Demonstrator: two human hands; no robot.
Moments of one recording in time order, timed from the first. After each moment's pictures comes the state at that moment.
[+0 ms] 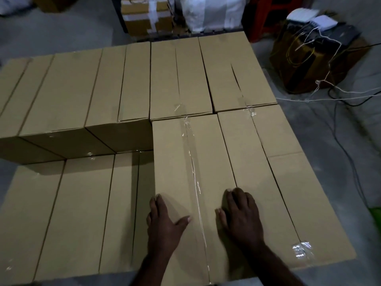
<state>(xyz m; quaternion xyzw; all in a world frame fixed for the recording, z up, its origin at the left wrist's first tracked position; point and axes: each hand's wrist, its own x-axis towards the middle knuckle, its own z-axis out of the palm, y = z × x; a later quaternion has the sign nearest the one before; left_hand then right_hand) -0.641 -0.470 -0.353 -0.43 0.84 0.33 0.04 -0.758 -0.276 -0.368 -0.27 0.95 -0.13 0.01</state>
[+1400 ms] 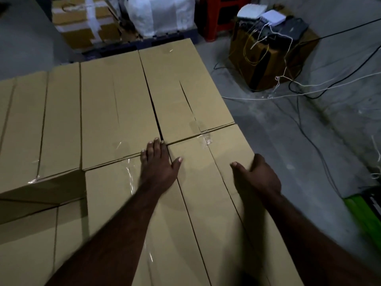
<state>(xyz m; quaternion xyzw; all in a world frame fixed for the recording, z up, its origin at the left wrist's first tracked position) -0.987 -0.504 -0.374 -0.15 0.98 0.07 0.04 -1.043 -0.215 -0.356 0.07 0.96 -0.23 0.16</state>
